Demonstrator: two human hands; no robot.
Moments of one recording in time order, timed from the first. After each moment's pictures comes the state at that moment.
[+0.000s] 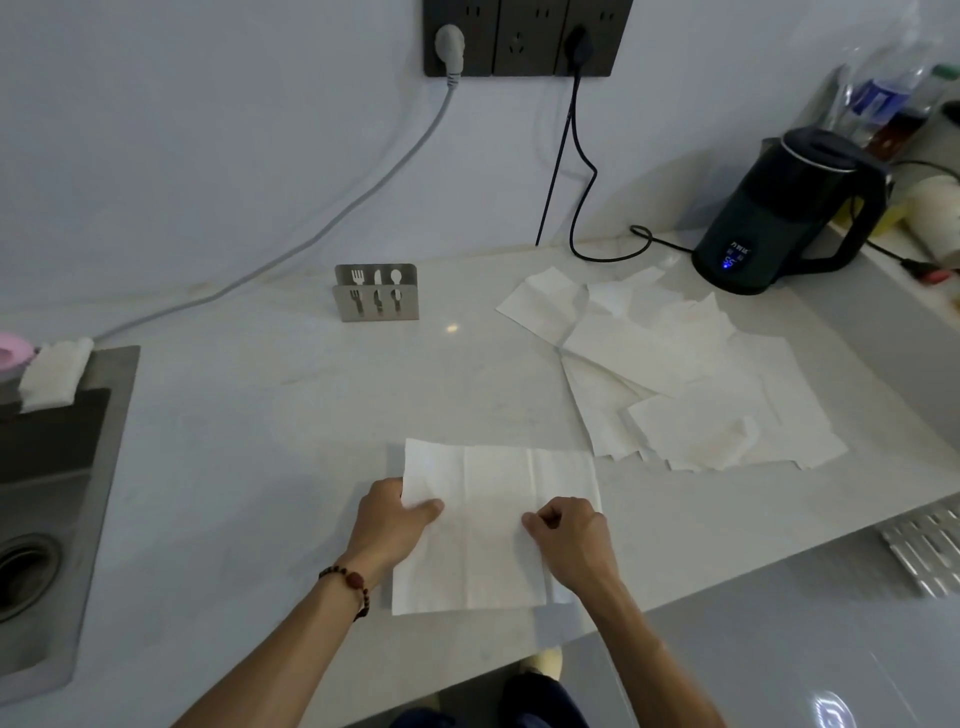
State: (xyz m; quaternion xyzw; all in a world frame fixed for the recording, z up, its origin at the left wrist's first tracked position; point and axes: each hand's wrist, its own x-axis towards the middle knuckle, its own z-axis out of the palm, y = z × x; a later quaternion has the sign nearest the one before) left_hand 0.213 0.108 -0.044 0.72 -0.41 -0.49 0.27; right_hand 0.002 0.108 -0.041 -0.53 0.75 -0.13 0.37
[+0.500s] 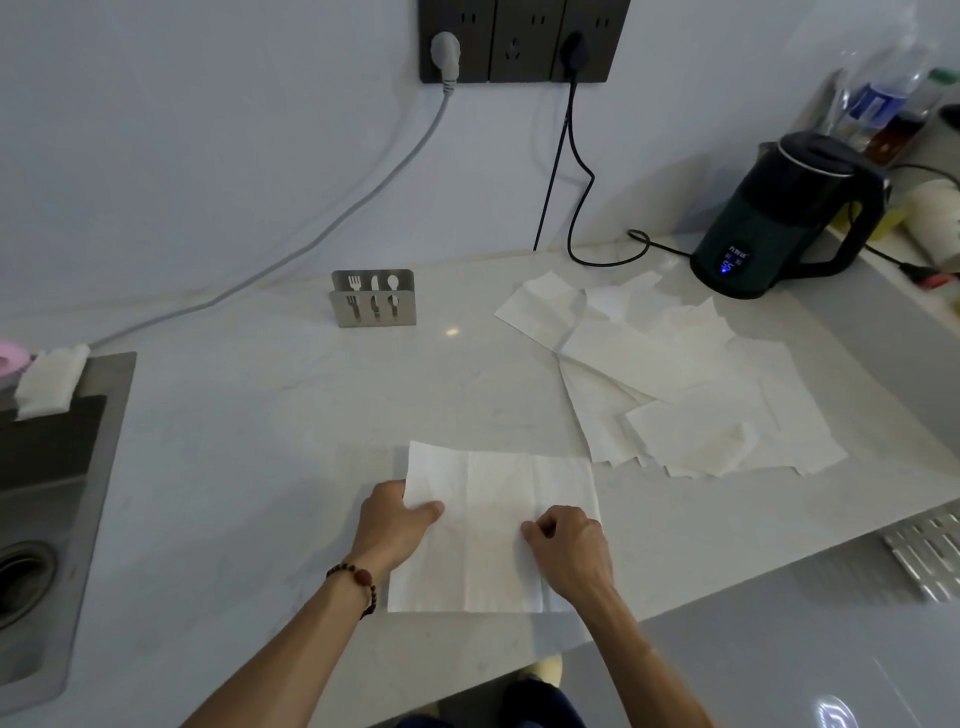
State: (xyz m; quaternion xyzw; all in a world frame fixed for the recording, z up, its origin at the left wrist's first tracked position) left_hand 0.205 0.099 -0.048 0.74 -0.41 -0.47 0.26; right_hand 0.003 0.107 -0.048 -0.53 0.77 -0.09 0.34
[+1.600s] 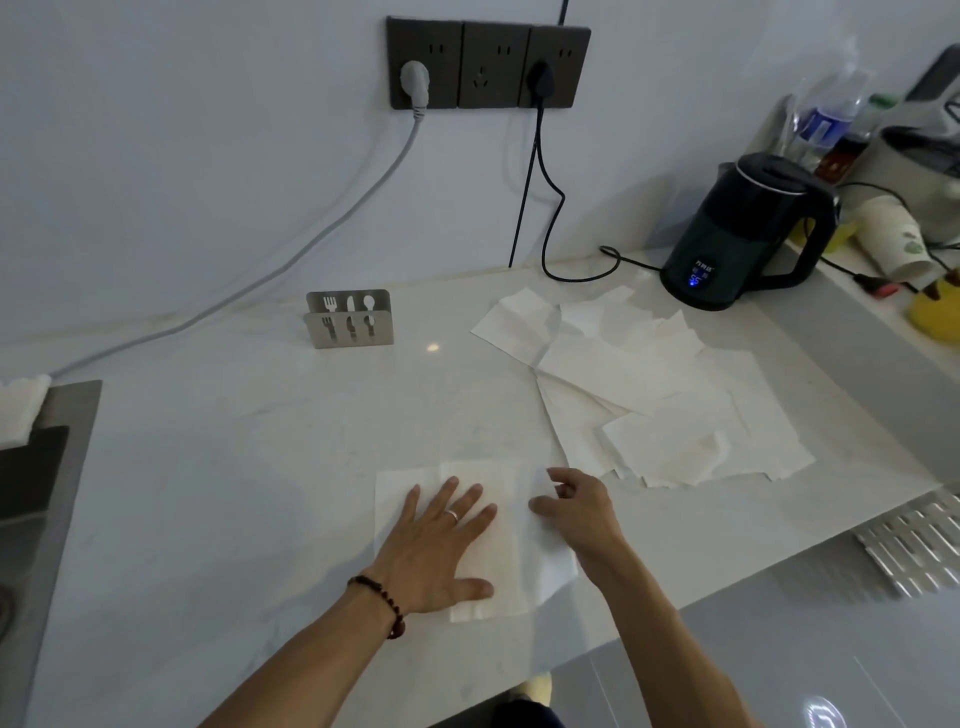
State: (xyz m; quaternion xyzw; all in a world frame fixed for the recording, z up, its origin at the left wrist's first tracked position) left_hand 0.171 0.088 -0.067 0.50 -0.84 -0.20 -0.12; right_hand -0.028 0.066 -0.028 -0.38 0.72 -0.28 0.51
